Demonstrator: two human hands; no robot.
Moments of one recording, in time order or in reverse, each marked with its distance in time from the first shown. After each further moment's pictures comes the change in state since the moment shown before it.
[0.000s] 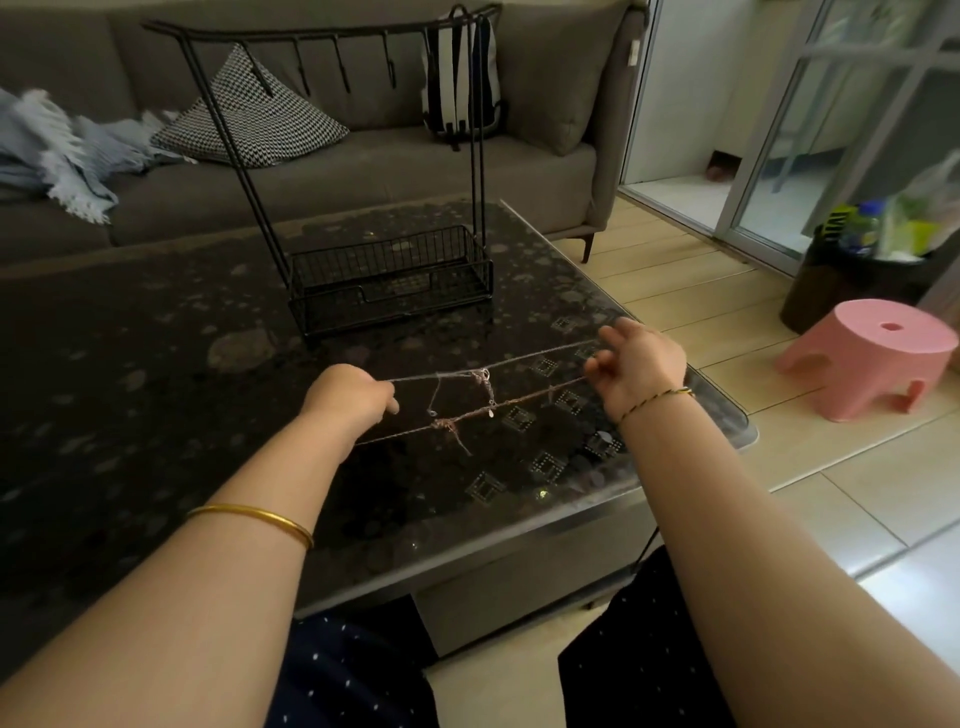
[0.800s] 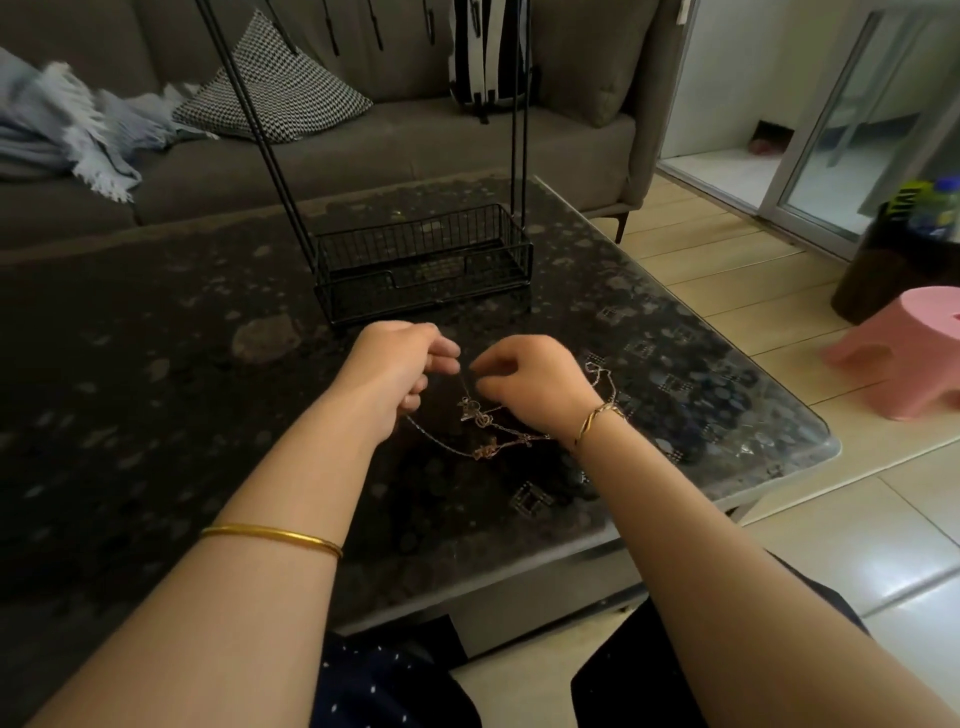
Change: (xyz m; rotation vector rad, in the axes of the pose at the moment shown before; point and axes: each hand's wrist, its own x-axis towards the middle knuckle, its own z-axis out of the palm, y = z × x) left_hand 0.011 0.017 -0.003 -0.454 -0.122 0.092; right_hand -0.021 0.062 0.048 -1.371 -0.699 -0.600
